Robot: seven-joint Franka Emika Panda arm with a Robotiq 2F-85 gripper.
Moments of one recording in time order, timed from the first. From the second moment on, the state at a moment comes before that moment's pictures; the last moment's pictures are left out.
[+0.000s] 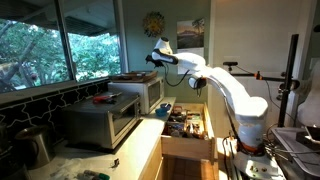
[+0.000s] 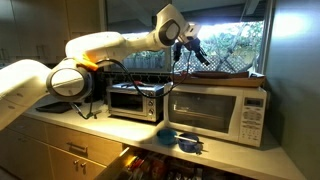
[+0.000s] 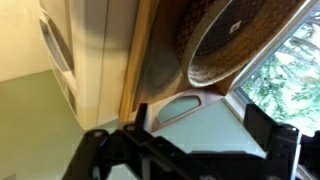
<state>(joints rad) -0.45 0.84 -0.19 -0.45 0.05 2.19 0.86</state>
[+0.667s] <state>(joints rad) -0.24 0.95 -0.49 -0.45 -0.39 2.18 1.28</state>
